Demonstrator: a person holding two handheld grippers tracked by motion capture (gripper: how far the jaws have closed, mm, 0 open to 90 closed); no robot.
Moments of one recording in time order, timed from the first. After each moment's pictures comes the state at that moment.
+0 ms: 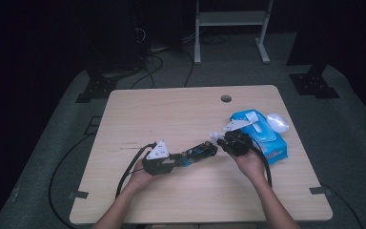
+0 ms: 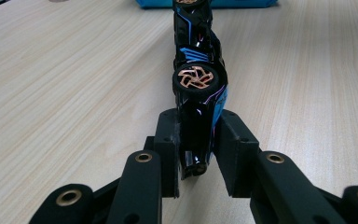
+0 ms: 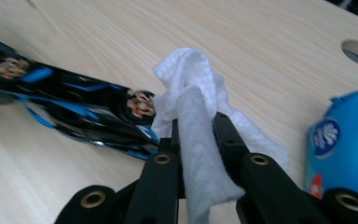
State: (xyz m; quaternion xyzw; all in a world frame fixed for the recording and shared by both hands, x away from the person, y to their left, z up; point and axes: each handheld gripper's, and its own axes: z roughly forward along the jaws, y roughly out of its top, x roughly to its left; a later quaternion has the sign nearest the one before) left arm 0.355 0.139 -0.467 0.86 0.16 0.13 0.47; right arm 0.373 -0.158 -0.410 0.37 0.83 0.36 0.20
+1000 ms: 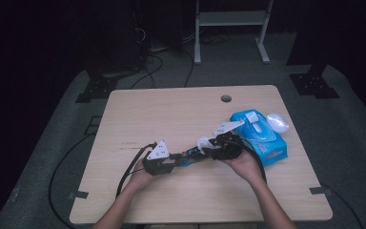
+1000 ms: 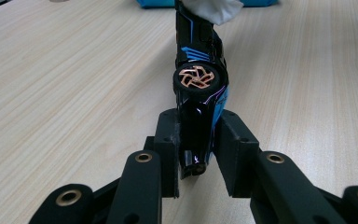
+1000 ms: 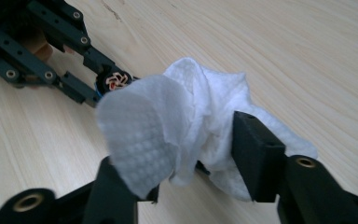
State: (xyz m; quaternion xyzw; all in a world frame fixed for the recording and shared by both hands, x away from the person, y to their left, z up) left arm 0.355 0.138 -0.466 0.86 0.16 0.13 0.47; right arm 0.366 -0.134 -0.403 0.31 0.86 0.39 0.12
